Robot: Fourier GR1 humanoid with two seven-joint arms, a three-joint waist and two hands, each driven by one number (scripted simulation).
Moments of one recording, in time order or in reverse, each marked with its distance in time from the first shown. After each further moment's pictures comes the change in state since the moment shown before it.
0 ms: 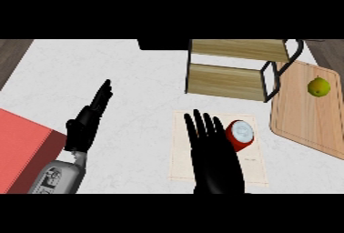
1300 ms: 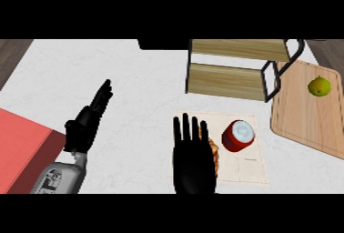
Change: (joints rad) left arm 0.014 -0.041 0.042 -0.027 -0.047 -0.038 0.020; right arm 0.069 0.203 -0.004 0.197 0.260 0.041 -0.040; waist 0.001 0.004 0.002
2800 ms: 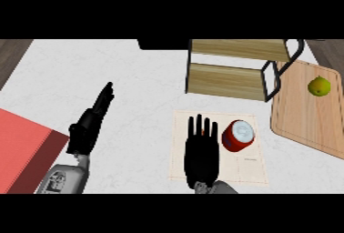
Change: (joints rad) left arm 0.020 -0.060 0.049 0.008 -0.073 -0.046 -0.023; right arm 0.050 0.008 -0.087 0.241 0.101 -0.106 -0.067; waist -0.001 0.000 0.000
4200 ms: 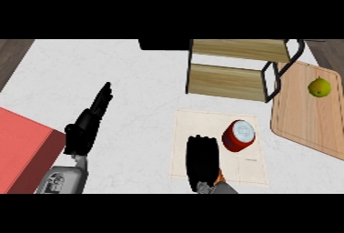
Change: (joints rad) left arm 0.013 -0.036 0.054 -0.023 -0.036 -0.057 0.009; right arm 0.021 -0.002 -0.008 0.063 0.022 -0.038 -0.082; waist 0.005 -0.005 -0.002
